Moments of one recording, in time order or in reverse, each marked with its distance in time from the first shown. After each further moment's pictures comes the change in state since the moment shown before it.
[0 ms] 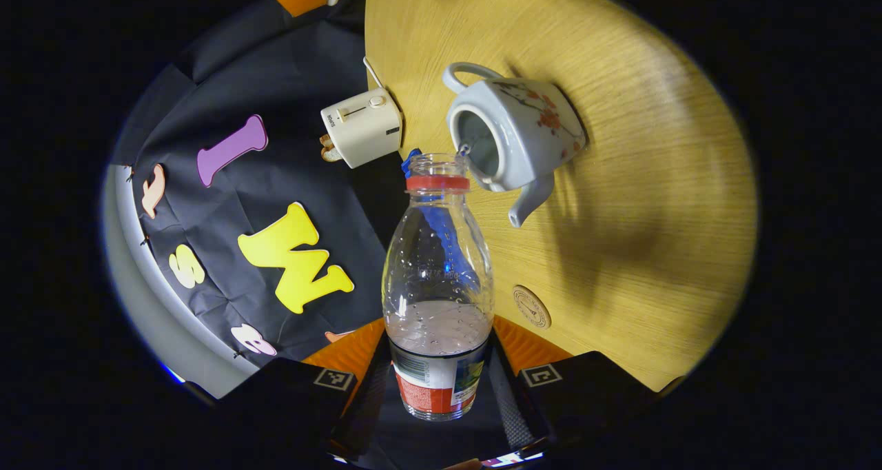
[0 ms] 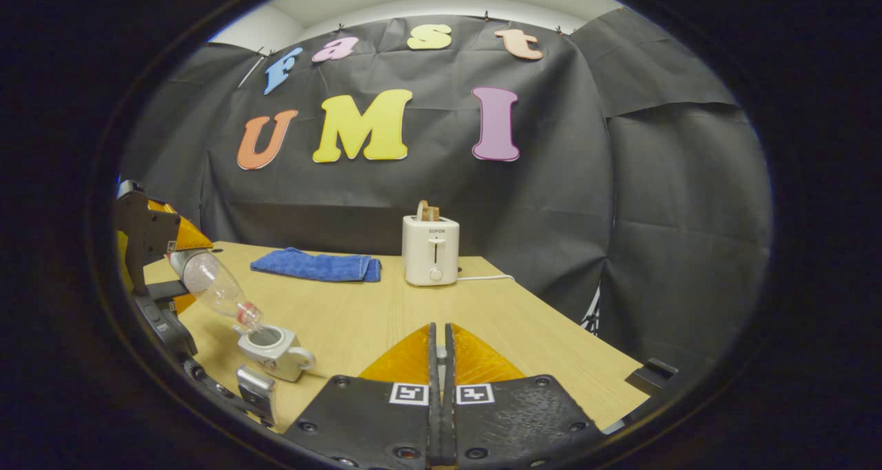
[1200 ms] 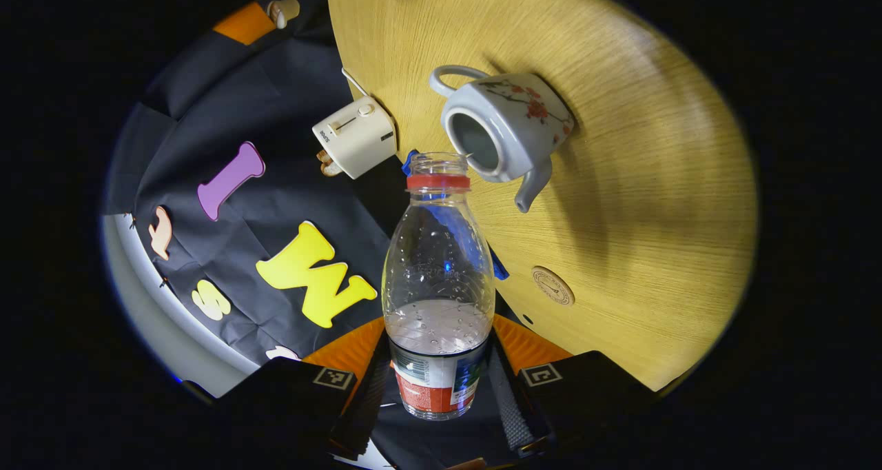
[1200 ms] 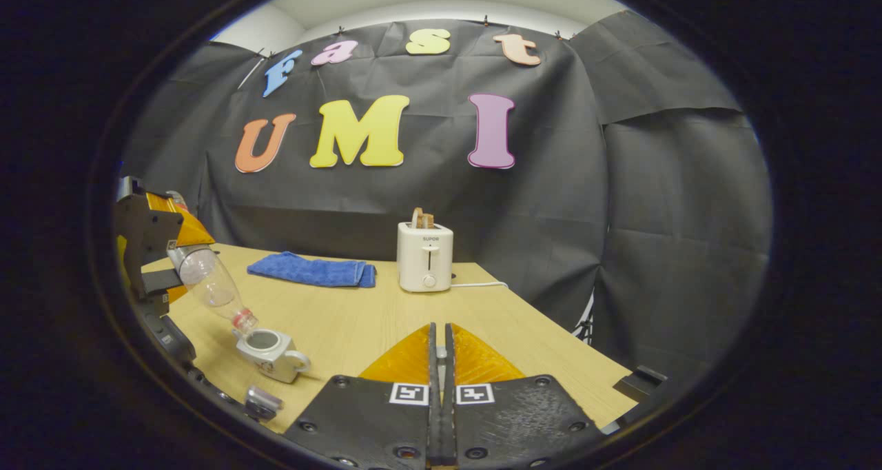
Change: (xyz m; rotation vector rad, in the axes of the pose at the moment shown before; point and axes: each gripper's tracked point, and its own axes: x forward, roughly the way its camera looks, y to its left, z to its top) left arm -0.014 0.021 -0.005 0.173 0.002 0.049; right arm -0.007 -0.009 0.014 0.001 -0.032 -0.012
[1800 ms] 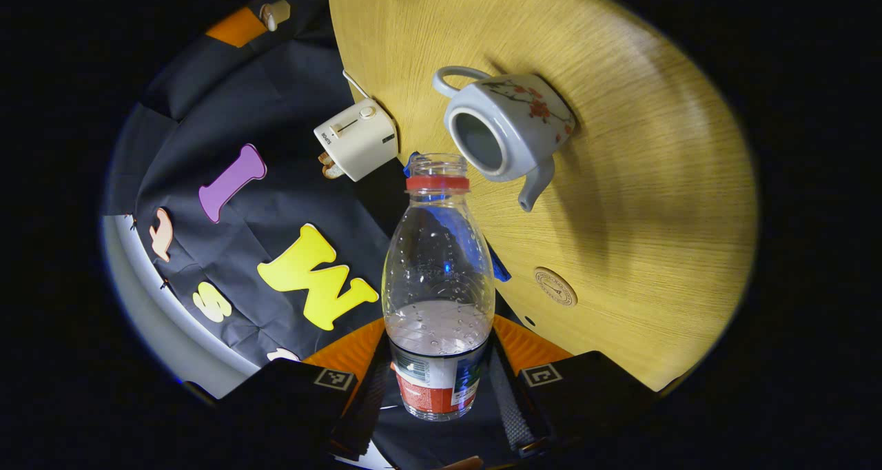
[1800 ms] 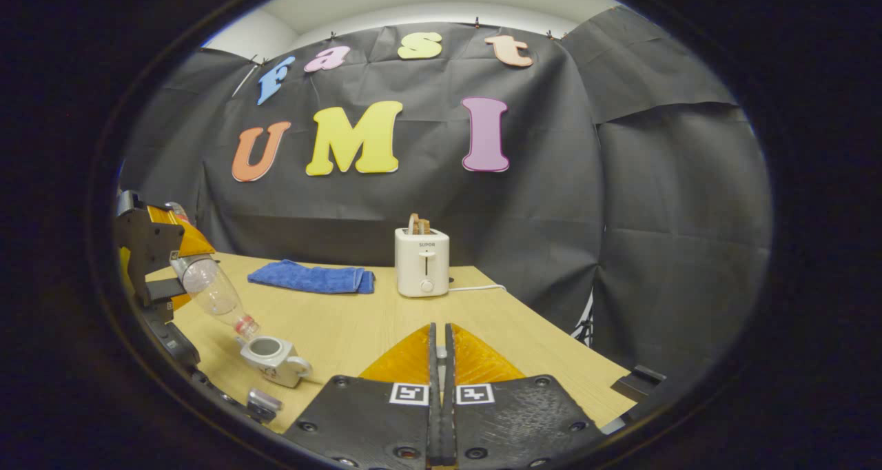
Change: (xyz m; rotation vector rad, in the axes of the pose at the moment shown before) left arm -0.001 -0.004 -0.006 -0.034 -0.014 -0.014; right arm -0.003 -0.009 0.007 0.029 -0.009 -0.009
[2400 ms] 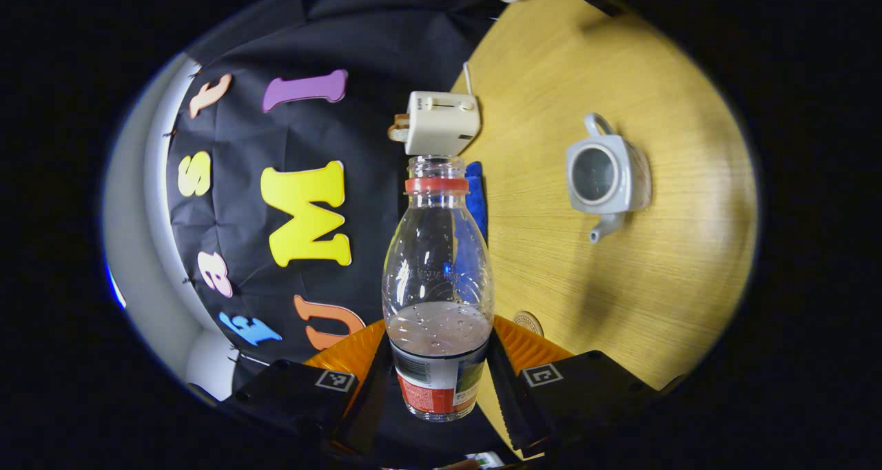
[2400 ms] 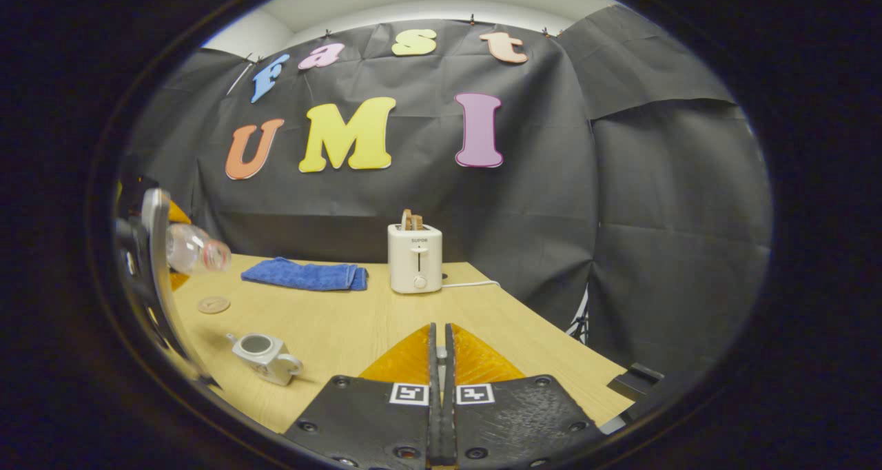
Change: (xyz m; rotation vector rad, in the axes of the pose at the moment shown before) left arm 0.010 0.016 -0.038 -0.685 -0.102 -0.009; right arm 0.003 -0.006 -0.005 -0.006 0.016 -0.021
